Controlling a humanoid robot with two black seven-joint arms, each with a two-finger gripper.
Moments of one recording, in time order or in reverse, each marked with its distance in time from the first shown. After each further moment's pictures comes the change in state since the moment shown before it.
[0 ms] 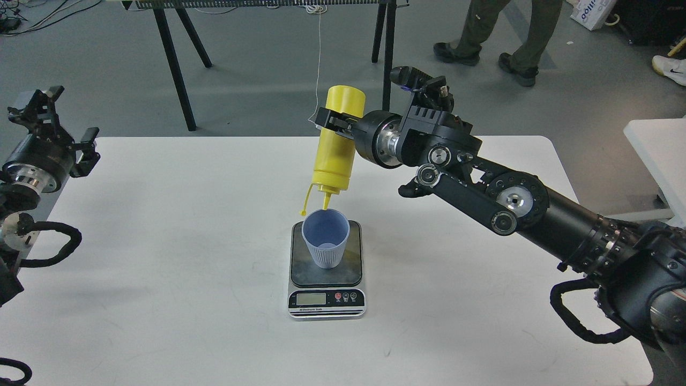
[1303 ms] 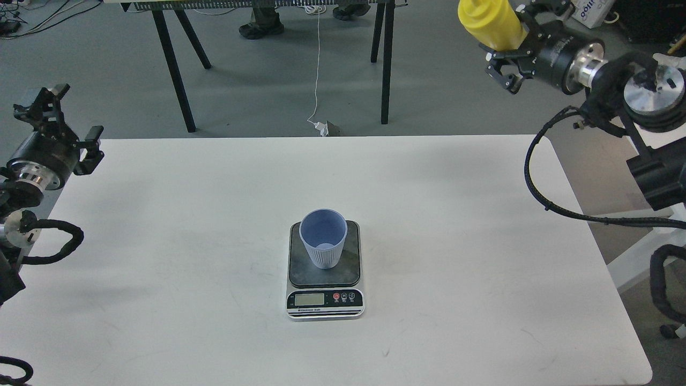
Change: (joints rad) left arm -0.014 -0.008 0.014 0.000 0.015 0.000 0.000; right arm -0.120 -0.346 0.535 -0.364 1.493 0.021 0.000
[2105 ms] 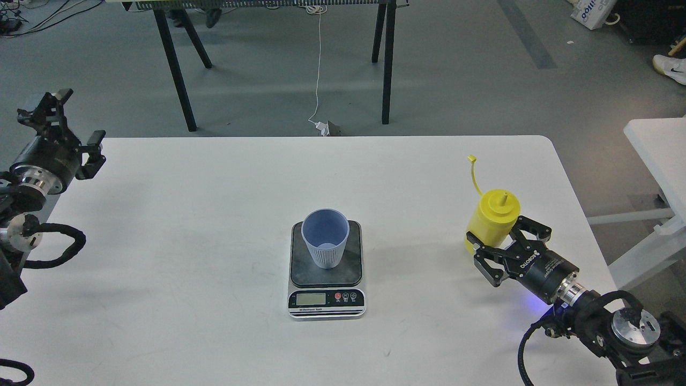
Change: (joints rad) left arm 0.014 -0.003 0.000 0.001 0.000 0.000 0.000; right arm -0.750 0.046 0.015 0.180 0.300 0.296 0.000
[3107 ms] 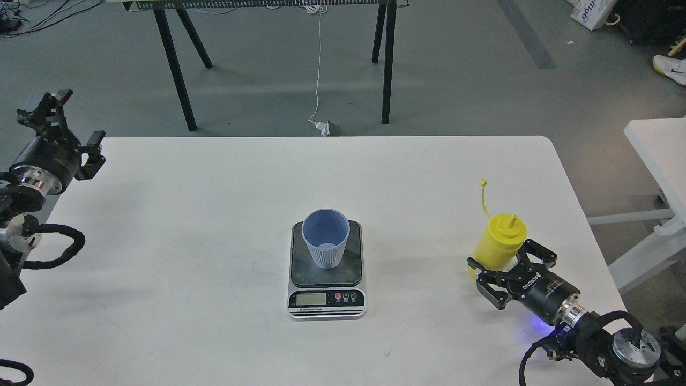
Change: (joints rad) left arm 0.001 0.002 0.002 0.000 0.002 0.000 0.000; right arm -0.032 0.010 -0.022 -0.051 0.019 0.000 0.000
